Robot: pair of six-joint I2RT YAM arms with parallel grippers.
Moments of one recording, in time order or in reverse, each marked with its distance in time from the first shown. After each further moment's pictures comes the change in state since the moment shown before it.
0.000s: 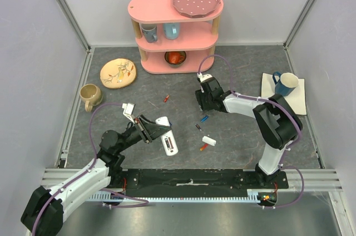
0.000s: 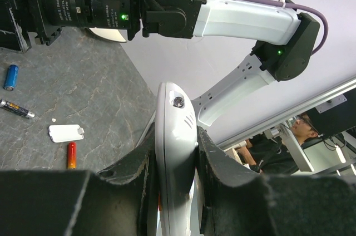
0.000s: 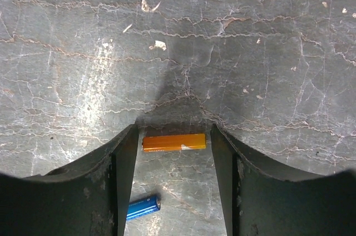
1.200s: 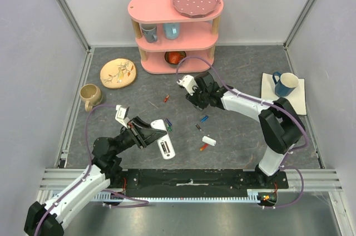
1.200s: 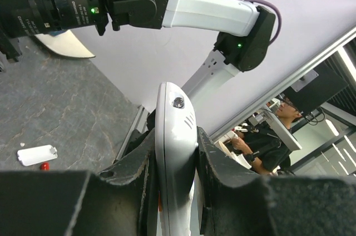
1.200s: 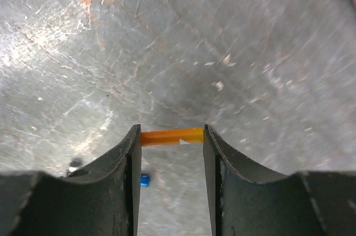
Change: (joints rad) left arm 0.000 -0.183 0.000 -0.039 0.050 0.002; right arm 0.062 -0.055 0.105 -0.147 -0.182 -0.493
